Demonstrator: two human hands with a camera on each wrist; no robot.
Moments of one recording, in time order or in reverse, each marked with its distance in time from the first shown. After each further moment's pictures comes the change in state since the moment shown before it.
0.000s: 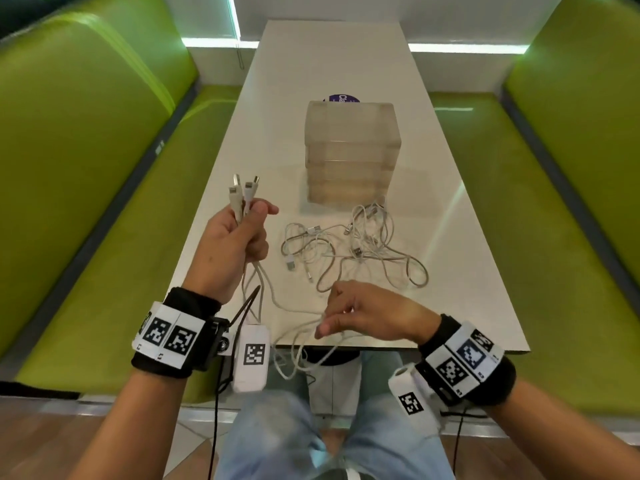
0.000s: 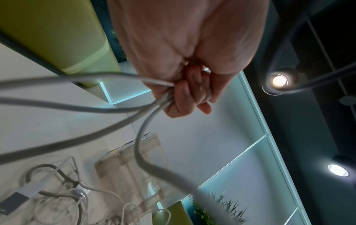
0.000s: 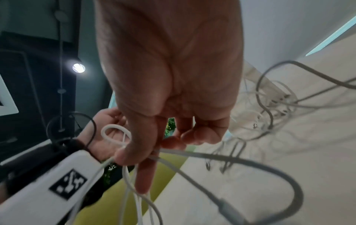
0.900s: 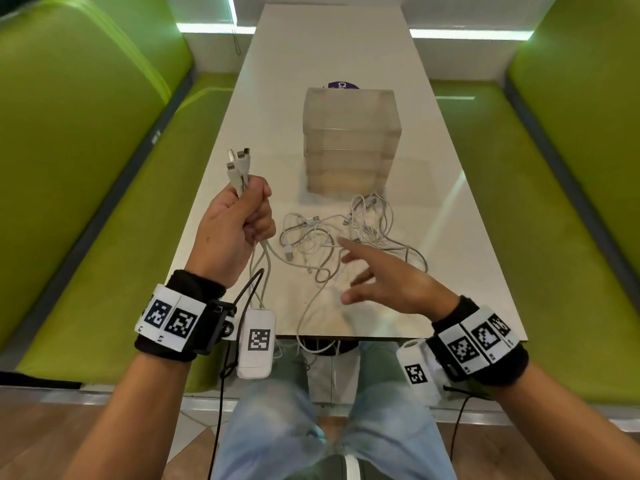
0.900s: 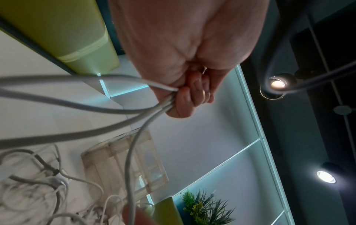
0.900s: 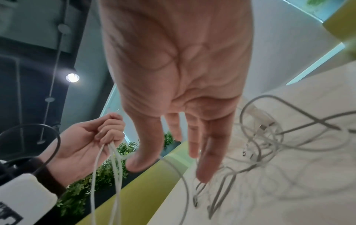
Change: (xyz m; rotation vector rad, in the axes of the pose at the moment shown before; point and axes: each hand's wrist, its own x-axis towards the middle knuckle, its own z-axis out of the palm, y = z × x) left_hand 0.008 0.003 0.008 -0.193 -0.036 -0.002; right_hand -0.009 0.018 -0.019 0.116 0.207 0.214
